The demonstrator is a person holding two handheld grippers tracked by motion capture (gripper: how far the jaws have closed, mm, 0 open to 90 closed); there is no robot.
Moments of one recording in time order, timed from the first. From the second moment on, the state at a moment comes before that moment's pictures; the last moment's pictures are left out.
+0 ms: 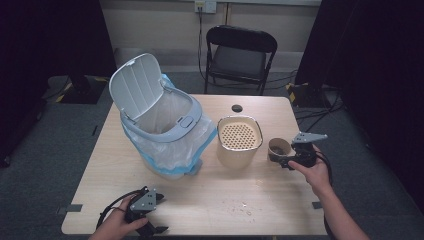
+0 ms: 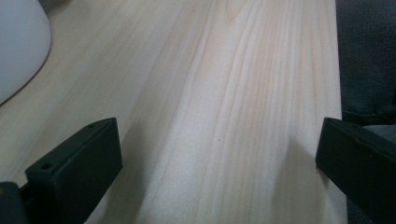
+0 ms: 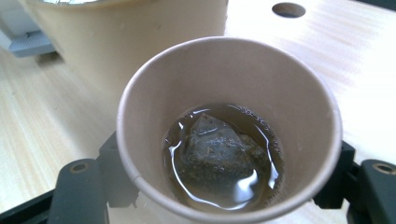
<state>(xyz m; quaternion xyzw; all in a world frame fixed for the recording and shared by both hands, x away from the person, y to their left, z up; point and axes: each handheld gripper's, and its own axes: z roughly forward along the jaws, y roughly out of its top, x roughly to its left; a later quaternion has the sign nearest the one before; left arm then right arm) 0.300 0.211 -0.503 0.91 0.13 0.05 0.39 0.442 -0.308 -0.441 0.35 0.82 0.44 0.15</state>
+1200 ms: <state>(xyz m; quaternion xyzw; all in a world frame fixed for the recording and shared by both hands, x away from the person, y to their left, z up) 0.300 0.211 -0.503 0.91 0.13 0.04 0.39 0.495 -0.313 -0.419 0.34 0.82 0.44 0.16</state>
